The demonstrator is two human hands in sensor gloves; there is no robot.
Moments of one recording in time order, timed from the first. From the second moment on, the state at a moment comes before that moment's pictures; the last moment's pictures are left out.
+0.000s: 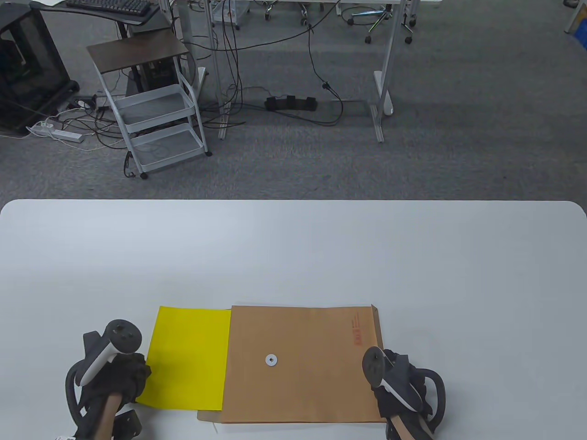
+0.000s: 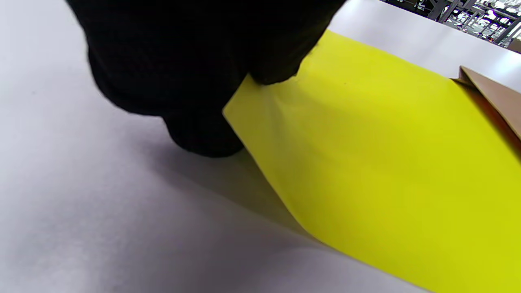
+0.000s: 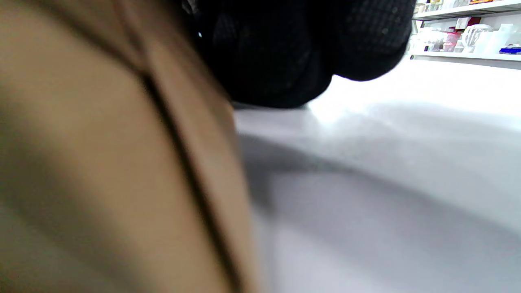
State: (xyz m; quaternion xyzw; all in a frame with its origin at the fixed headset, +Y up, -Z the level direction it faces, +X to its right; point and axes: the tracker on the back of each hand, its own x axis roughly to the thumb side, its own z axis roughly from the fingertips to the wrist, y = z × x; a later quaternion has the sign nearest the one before) left_hand -0.347 -0.752 -0.303 -0.26 0.15 0.13 0.94; right_hand 0.173 -0.774 -0.288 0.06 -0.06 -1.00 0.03
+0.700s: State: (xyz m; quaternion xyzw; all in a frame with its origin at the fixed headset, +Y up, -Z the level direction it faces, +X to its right) left_hand -0.347 -0.753 -0.303 -0.26 0.15 0.15 0.94; right_hand 0.173 -0.774 -0.289 0.06 -0.06 -1.00 0.03
